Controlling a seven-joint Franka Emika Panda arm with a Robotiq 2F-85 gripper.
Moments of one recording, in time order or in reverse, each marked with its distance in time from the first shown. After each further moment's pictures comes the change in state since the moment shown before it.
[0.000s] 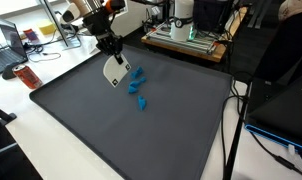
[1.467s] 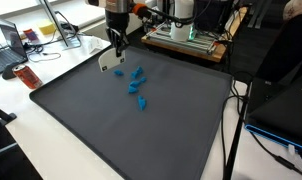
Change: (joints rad) arm 0.212 -0.185 -0.097 -0.289 -0.729 0.268 0.929
